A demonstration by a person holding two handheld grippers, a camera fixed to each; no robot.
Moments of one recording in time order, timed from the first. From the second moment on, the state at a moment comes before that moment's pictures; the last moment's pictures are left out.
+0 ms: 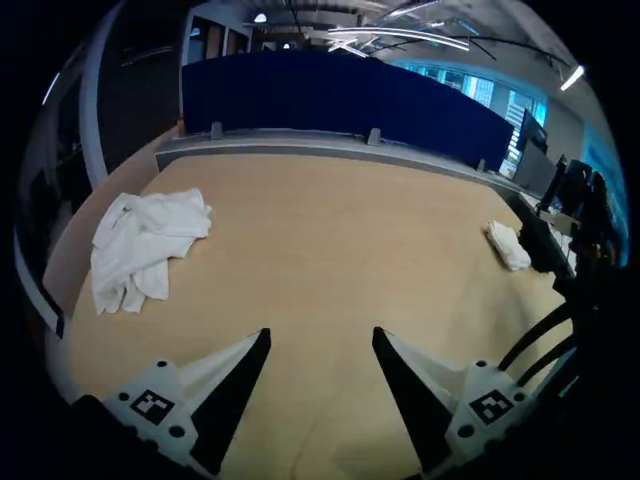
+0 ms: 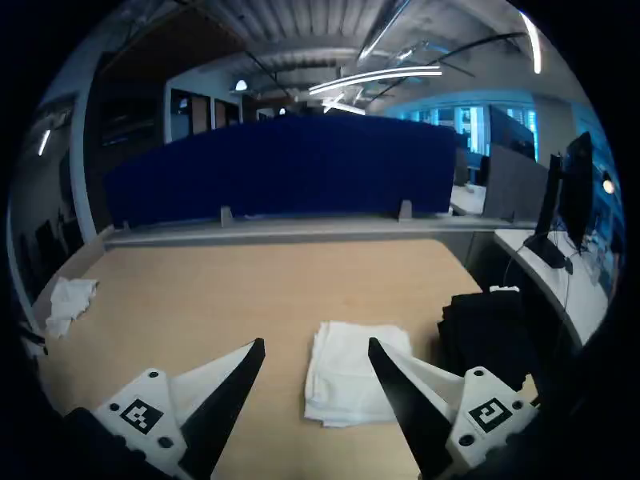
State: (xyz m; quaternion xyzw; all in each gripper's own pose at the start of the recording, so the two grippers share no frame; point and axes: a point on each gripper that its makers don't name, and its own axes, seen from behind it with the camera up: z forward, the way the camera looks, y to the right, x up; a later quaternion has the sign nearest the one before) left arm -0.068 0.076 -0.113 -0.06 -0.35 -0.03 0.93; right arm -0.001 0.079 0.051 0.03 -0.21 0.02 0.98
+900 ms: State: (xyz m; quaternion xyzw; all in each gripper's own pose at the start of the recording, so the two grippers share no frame) left arm 0.055 0.083 -0.018 -0.08 -0.10 -0.02 0.99; right arm 0.123 -0.004 -0.003 0.03 -0.06 0.04 1.00
